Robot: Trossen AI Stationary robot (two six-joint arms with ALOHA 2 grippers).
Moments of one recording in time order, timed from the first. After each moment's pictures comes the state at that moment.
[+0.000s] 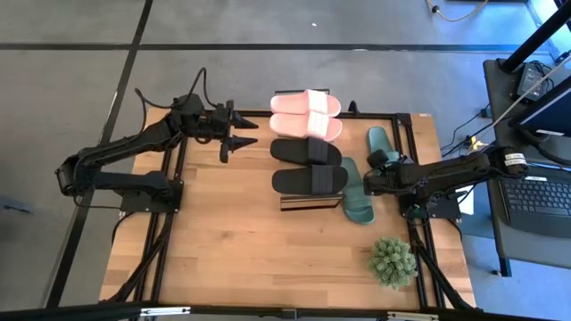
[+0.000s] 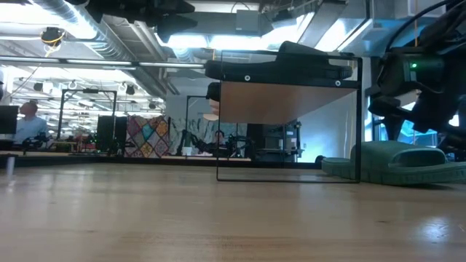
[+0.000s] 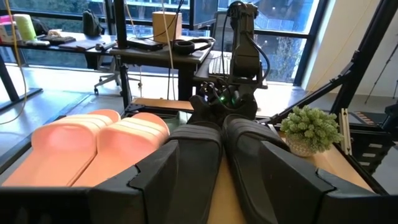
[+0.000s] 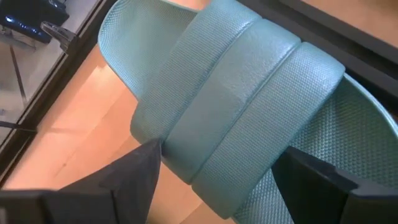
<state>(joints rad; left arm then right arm) 0.55 1.00 0.82 0.04 0.51 0.00 -0.02 1.09 0.38 -0.87 0.74 2.43</state>
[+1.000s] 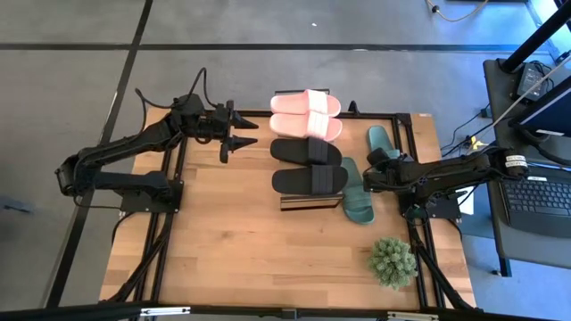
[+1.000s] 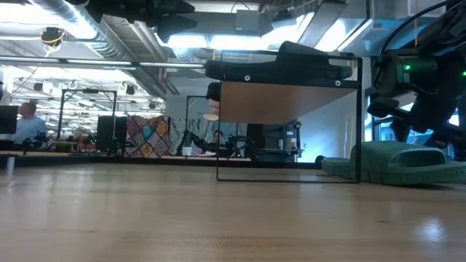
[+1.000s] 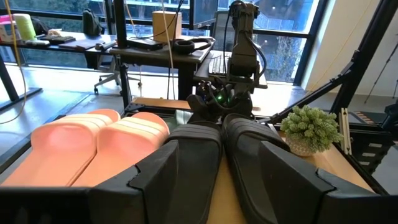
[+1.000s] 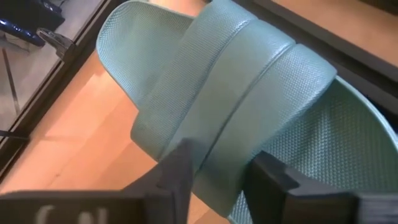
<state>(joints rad) 0.55 1.00 0.82 0.03 0.51 0.00 -0.08 1.09 0.38 -0.87 0.74 2.37</state>
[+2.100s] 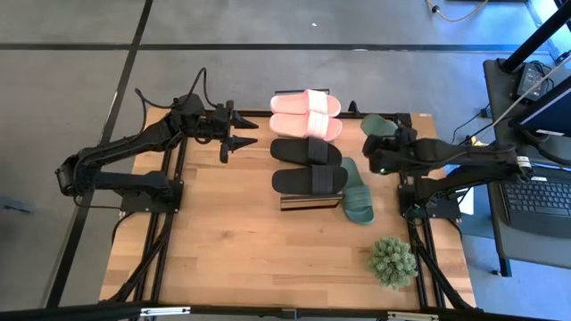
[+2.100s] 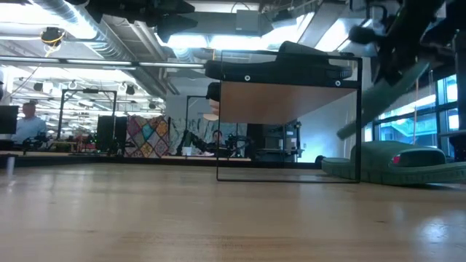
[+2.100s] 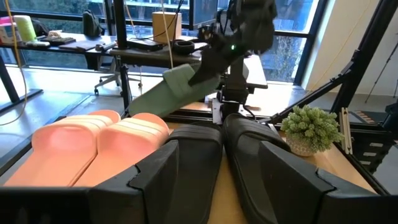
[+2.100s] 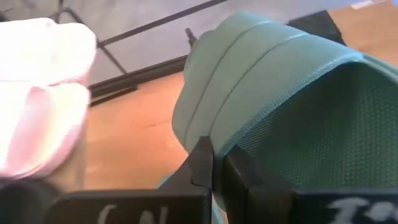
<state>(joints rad) 0.55 1.00 0.82 0.04 0.51 0.01 -0.04 1.01 0.94 -1.28 0.80 1.71</state>
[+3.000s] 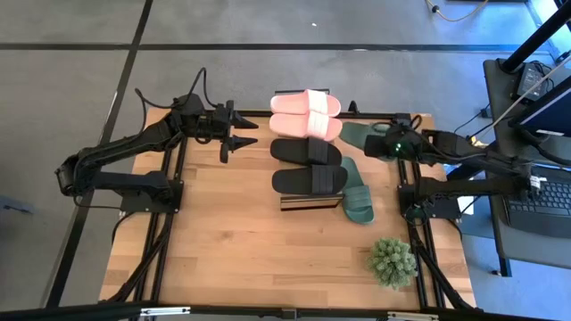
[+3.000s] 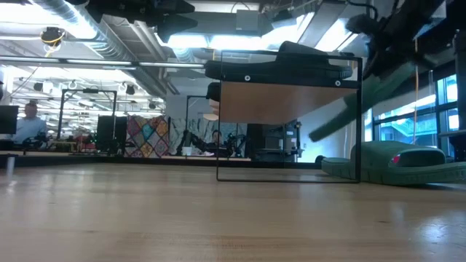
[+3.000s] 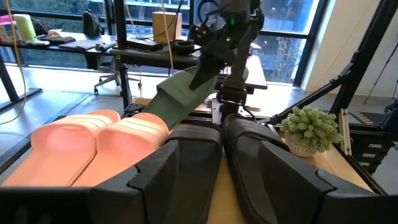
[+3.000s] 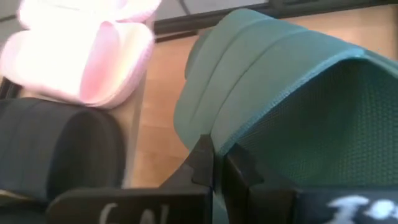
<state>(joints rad) 0.55 1.00 0.82 0.04 0.51 0.00 -0.30 0.83 0.89 -0.97 0.39 1.12</state>
